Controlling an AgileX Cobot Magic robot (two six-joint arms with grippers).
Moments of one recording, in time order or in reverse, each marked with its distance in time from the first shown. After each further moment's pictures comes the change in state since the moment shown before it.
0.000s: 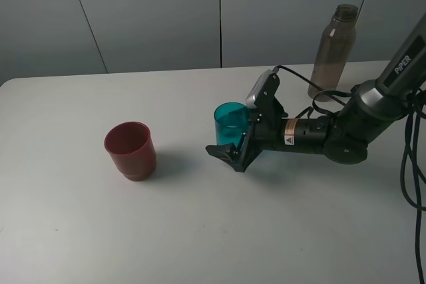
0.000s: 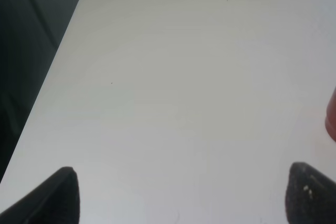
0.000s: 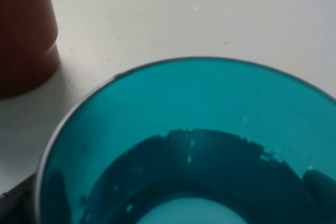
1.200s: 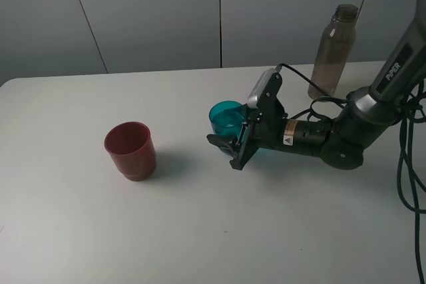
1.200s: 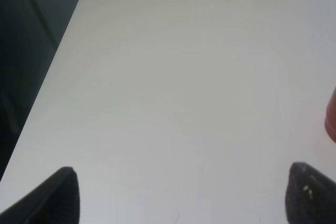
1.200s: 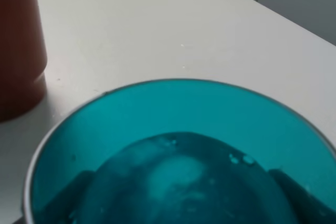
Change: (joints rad) left arm 0.000 0.000 0.000 0.000 0.000 -0.007; right arm 0.000 0.047 -0.005 0.060 -0.129 -0.111
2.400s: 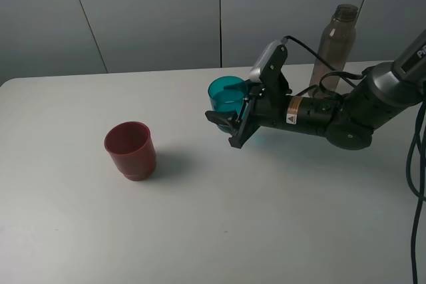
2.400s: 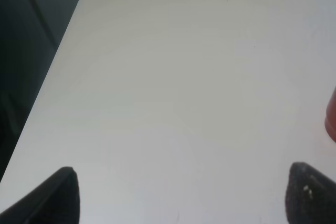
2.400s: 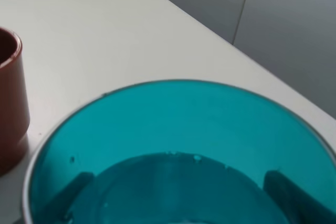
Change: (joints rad) left arm 0.000 0.000 0.000 0.000 0.000 0.000; right arm 0.000 -0.153 -0.007 -0.009 0.078 0.081
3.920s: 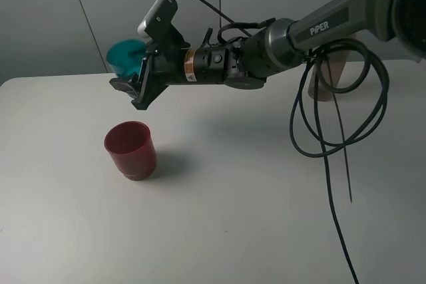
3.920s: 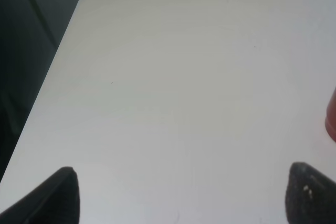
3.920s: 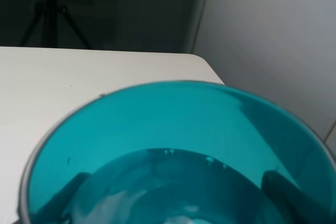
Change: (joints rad) left arm 0.000 0.000 0.000 0.000 0.000 0.000; right arm 0.294 0.141 -0.662 -0.225 0.354 0.391
